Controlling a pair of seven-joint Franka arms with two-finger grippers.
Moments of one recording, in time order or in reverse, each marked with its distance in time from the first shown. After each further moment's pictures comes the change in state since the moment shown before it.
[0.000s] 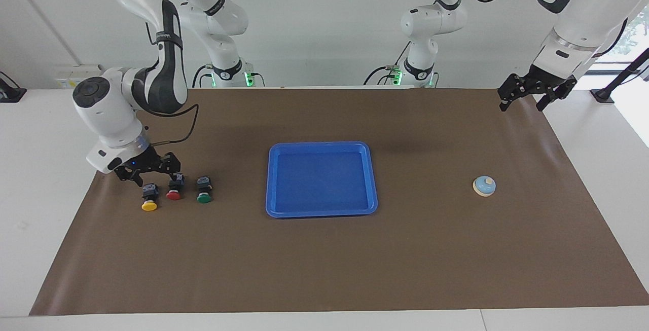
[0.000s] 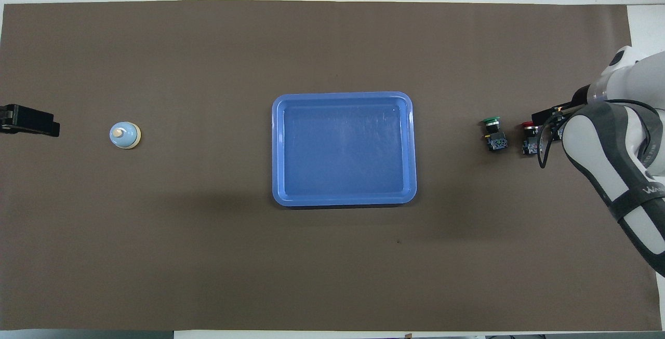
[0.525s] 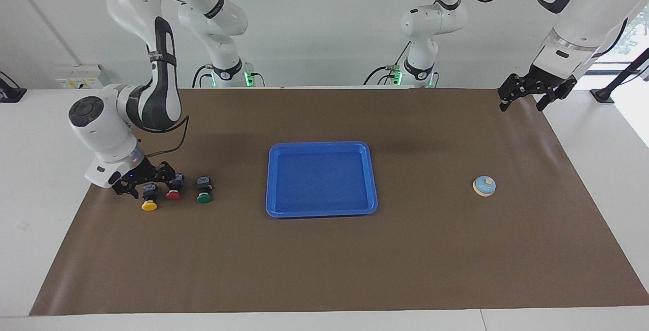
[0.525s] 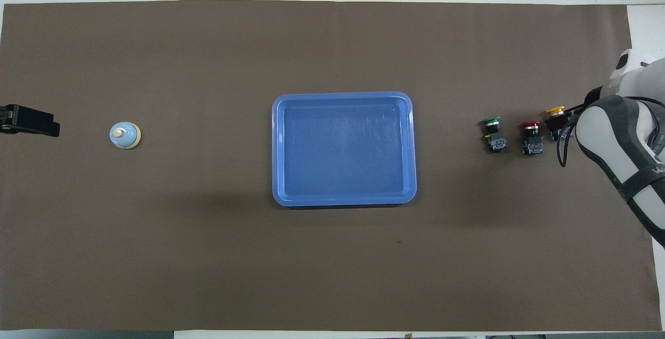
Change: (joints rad) left arm 0.000 0.000 0.000 0.000 0.000 0.000 0.000; right arm -0.073 0.079 -0.004 0.041 0.005 0.020 -0.198
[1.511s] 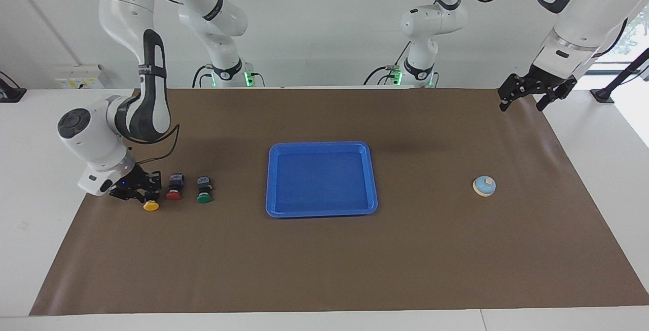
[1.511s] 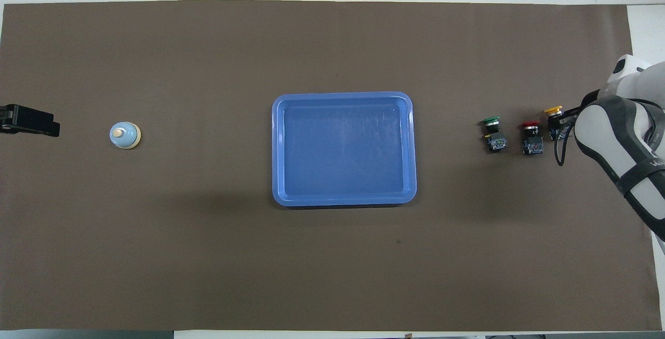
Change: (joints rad) left arm 0.000 0.000 0.000 0.000 0.000 0.000 0.000; right arm -0.014 0.040 0.001 0.000 0.043 0.031 -0.005
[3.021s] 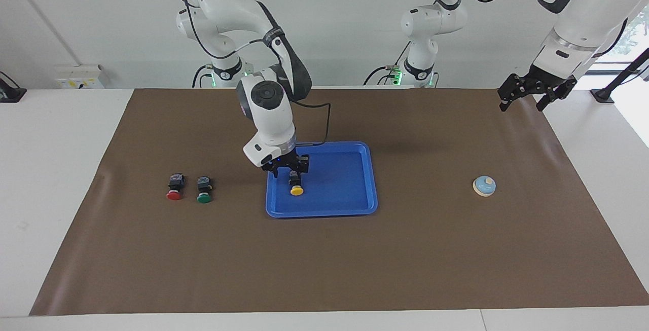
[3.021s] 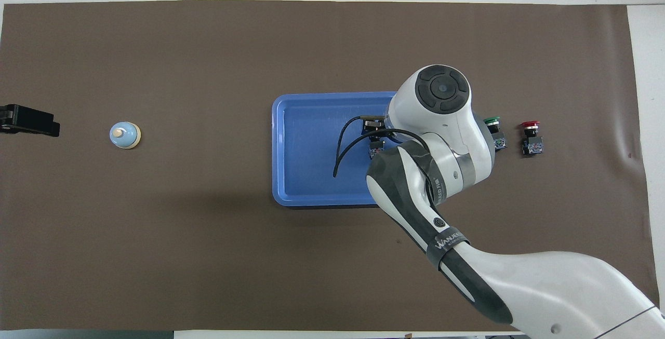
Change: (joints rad) left arm 0.000 0.000 0.000 0.000 0.000 0.000 0.000; right arm 0.640 -0.041 0.014 0.090 0.005 -0.133 1.097
